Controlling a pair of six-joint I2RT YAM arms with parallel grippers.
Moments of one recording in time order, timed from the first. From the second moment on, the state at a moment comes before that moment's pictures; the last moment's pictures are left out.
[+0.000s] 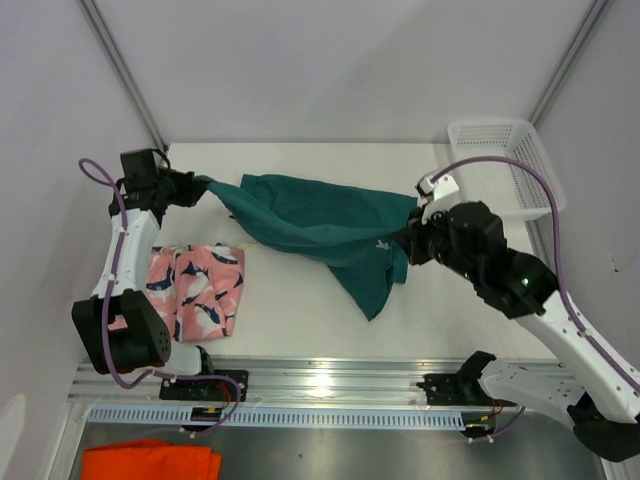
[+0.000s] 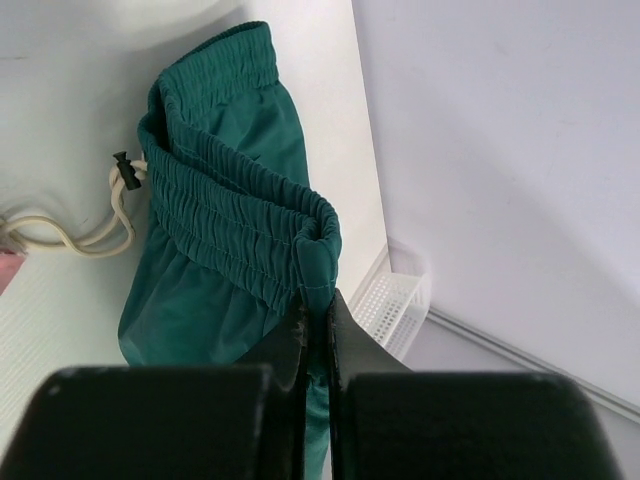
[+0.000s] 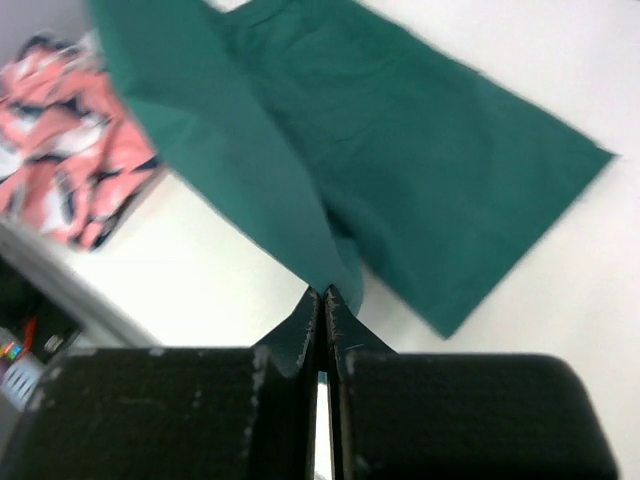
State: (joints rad) left arm 0.20 1.41 1.24 -0.48 0.29 -1.23; right arm 0.81 0.90 1.21 -0.68 0.13 0.22
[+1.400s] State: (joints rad) left arm 0.18 1.96 1.55 -0.18 0.34 -1.39; right arm 0.17 1.64 1.46 -0.33 -0.46 0.20
